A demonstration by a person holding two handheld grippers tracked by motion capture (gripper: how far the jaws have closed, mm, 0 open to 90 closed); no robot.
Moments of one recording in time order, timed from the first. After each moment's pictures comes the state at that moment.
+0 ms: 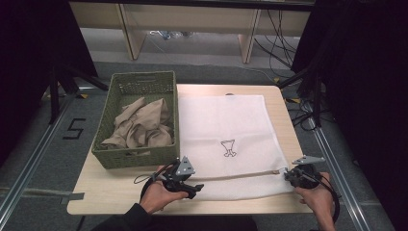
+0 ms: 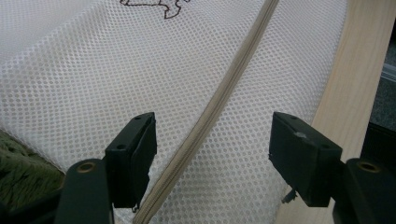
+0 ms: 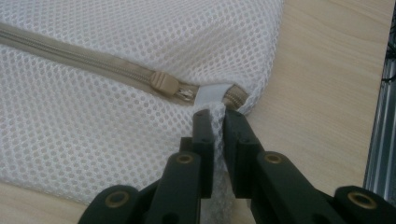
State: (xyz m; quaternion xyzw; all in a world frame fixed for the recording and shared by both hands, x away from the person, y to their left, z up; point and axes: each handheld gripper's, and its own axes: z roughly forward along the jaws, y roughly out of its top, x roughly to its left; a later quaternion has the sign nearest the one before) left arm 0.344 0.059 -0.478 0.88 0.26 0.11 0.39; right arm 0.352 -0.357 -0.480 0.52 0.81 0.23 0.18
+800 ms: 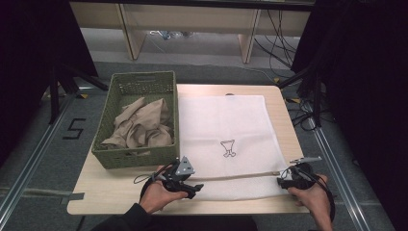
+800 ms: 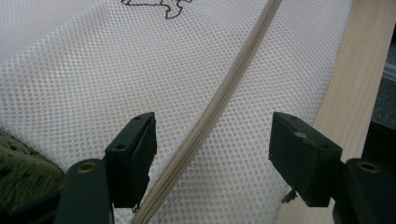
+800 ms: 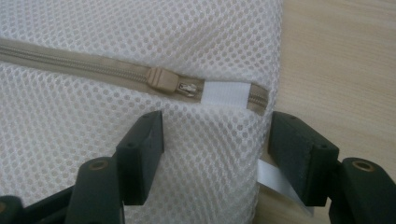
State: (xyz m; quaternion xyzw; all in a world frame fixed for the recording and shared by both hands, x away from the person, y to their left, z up) left arm 0.344 0.060 -0.478 0.88 0.26 0.11 0.38; right arm 0.357 -0.351 -0.490 0.57 0.78 0.21 0.15
